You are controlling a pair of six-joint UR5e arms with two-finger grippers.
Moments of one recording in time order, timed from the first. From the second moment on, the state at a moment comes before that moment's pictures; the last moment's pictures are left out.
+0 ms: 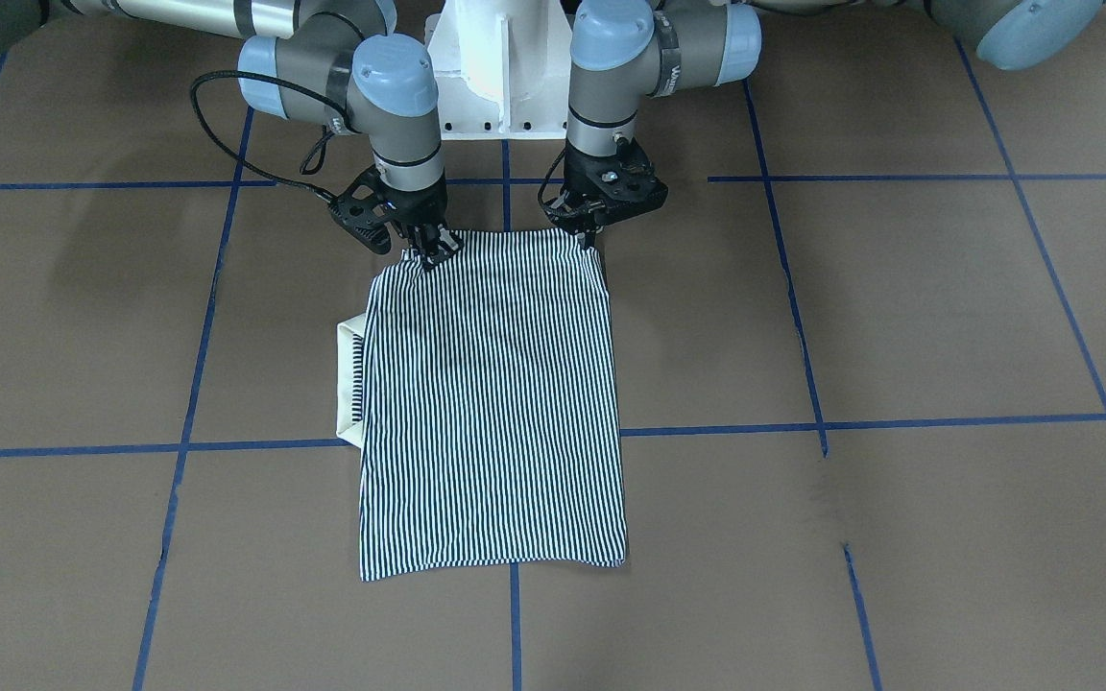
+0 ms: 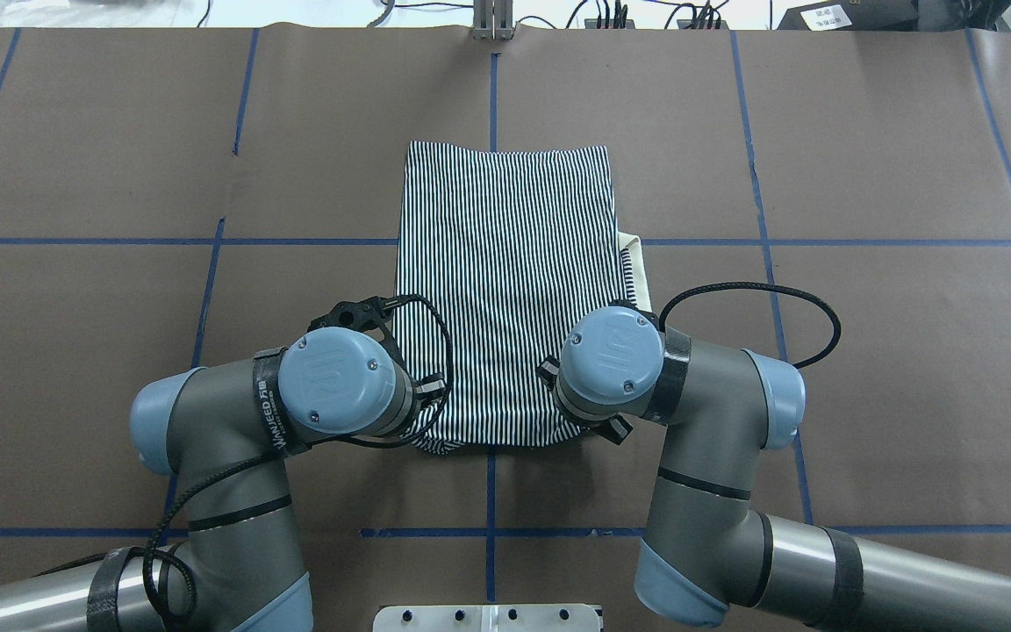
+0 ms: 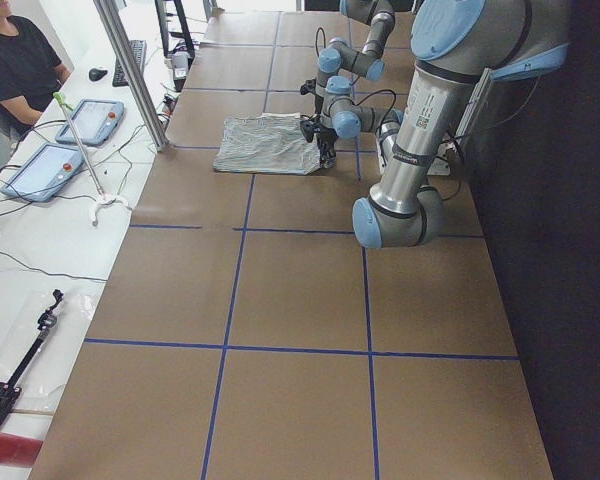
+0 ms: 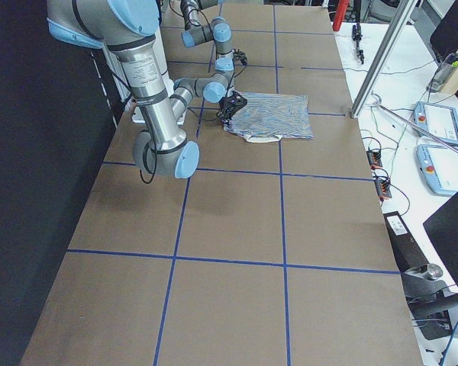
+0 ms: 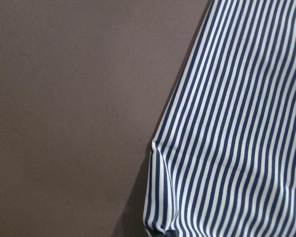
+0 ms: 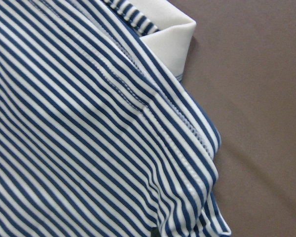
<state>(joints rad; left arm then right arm) -0.35 -2.14 -1.81 -1.58 -1.68 -1.72 0.37 -1.02 1.73 -1.55 1.75 2.06</state>
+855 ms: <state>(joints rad) -0.27 -2.09 -2.00 -1.47 -1.68 -1.72 0.33 -1.06 1.89 -1.56 1.79 2.05</state>
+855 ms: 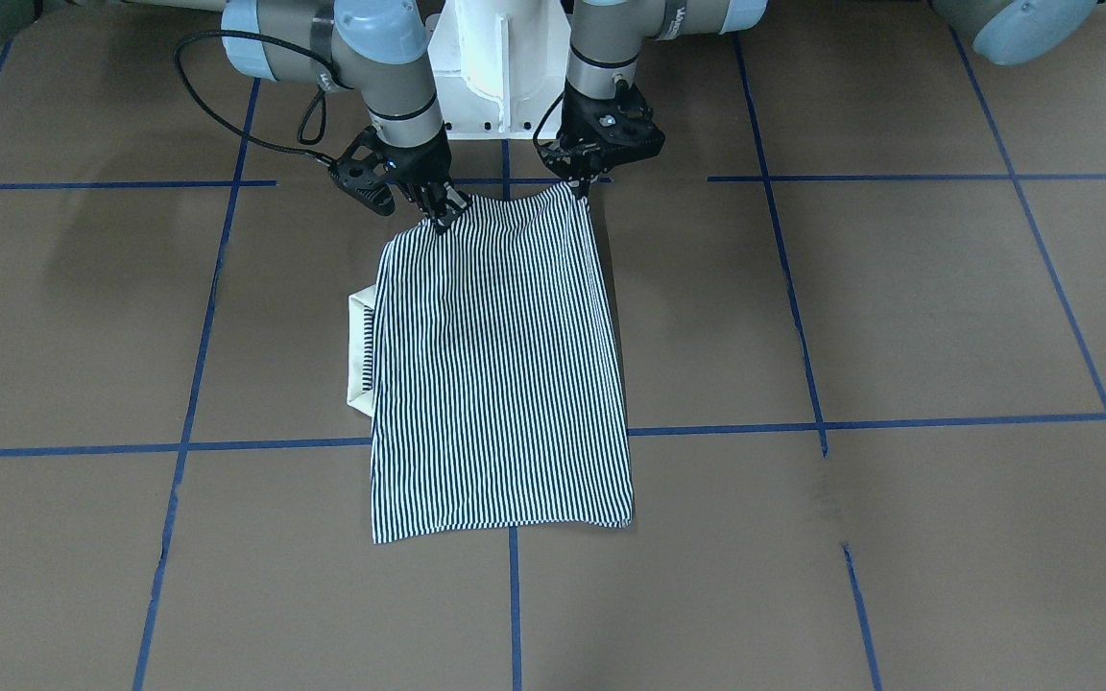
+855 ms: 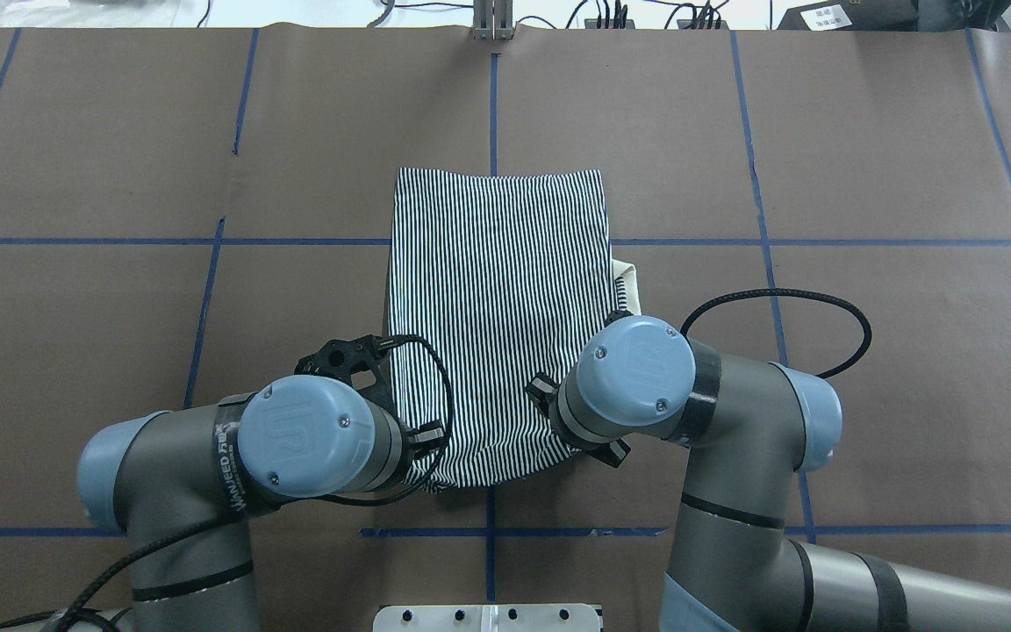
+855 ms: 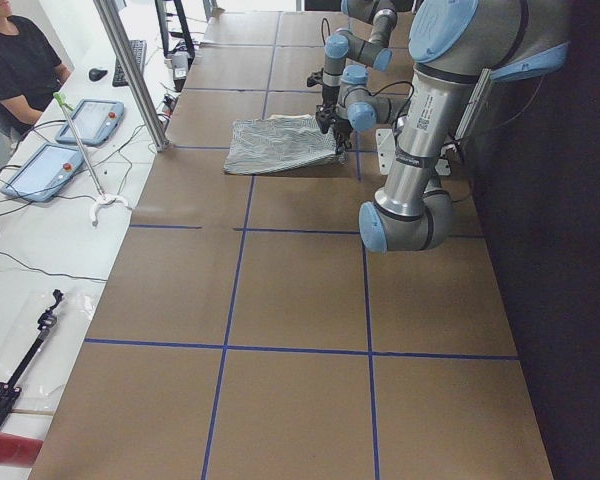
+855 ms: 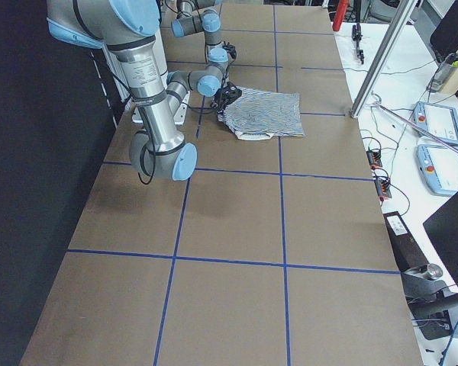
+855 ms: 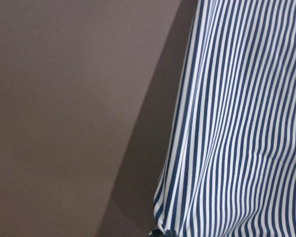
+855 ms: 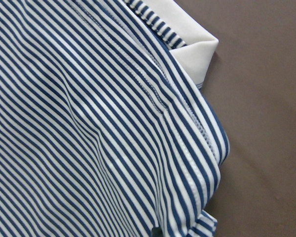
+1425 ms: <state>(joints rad) -0.22 -2.05 -2.09 -1.41 -1.71 -1.72 0.26 -1.10 1.94 -1.55 1.77 2.04</state>
